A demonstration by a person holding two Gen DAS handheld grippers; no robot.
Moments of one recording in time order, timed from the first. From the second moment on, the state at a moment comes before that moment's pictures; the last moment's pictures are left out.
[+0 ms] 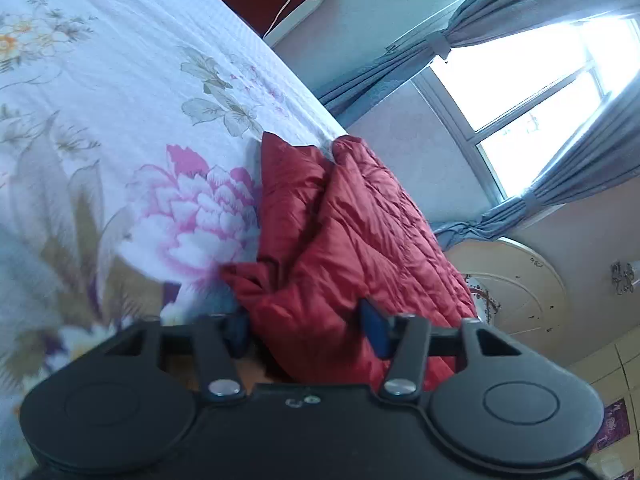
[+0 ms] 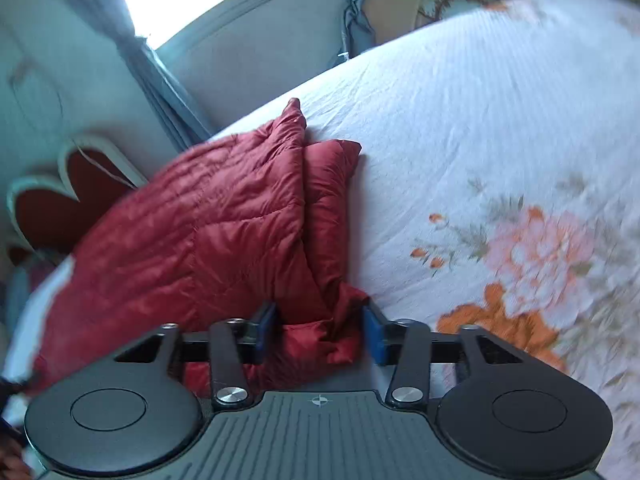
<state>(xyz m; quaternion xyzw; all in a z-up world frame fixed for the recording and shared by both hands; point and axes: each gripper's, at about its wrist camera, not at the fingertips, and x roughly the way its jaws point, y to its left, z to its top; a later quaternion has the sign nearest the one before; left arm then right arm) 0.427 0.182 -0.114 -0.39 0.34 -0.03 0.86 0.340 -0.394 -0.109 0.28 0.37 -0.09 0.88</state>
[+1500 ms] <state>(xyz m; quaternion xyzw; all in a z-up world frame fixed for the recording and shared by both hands) 0.395 0.047 0.005 -0.14 0.21 -0.10 0.96 0.414 -0.262 -0.124 0.27 0.42 0.12 0.86</state>
